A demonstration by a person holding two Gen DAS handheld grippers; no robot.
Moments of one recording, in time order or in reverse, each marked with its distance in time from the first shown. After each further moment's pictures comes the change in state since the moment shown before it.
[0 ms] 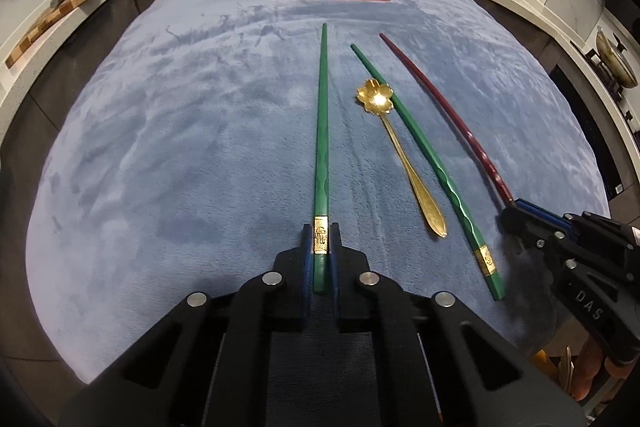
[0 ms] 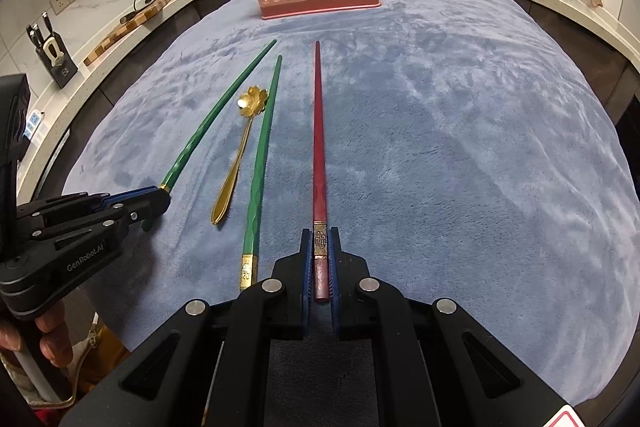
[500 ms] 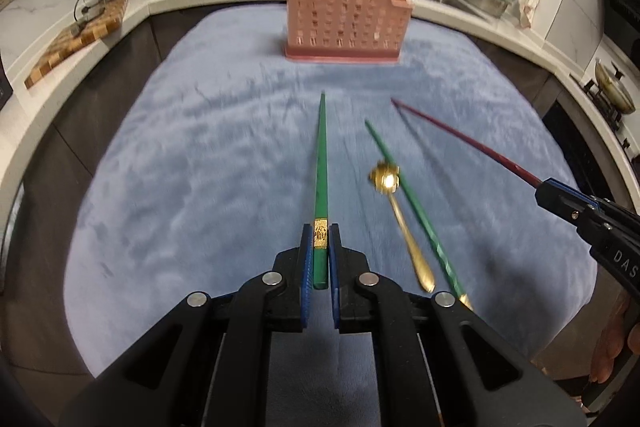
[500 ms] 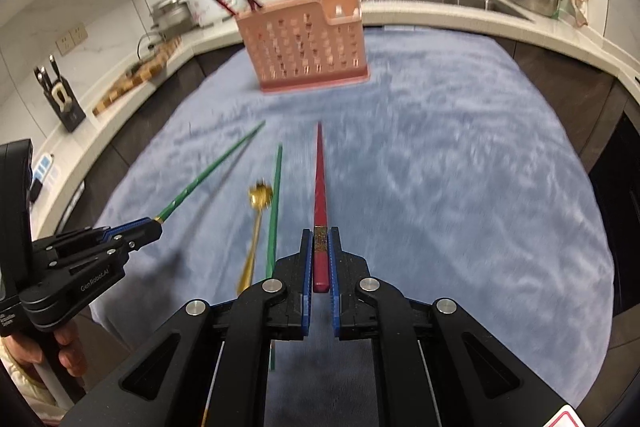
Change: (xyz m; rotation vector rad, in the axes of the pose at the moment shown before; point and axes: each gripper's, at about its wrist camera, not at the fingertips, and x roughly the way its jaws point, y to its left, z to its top) left arm -0.047 0.014 0.037 -0.025 -0.128 0.011; right arm -0.054 -0.010 0.048 0.032 -0.154 0.012
